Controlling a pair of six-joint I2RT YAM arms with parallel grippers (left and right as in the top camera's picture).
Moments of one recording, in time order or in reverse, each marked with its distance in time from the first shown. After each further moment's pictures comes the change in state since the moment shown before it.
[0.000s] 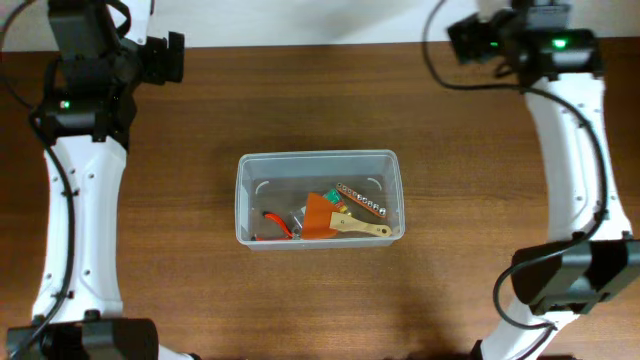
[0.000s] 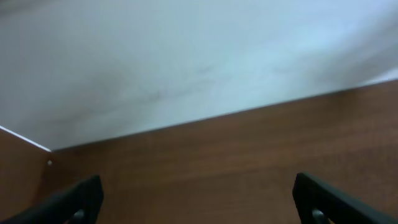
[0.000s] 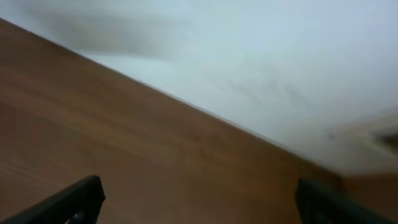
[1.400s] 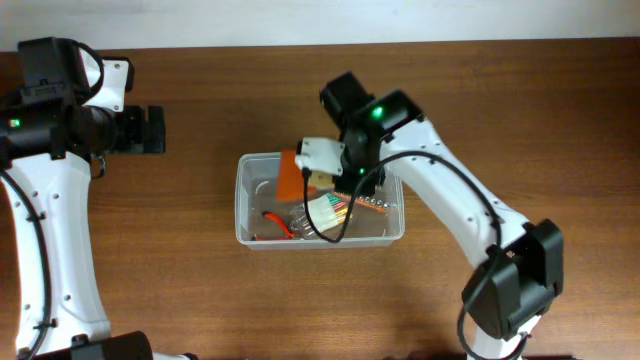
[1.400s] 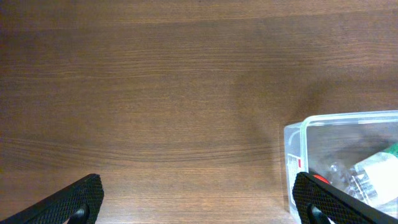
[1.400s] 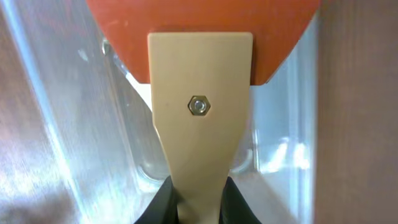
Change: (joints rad) left arm 0.136 -0.067 0.013 -0.603 0.082 -0.065; right arm 0.574 -0.004 -0.356 -0.395 -0.133 -0.417
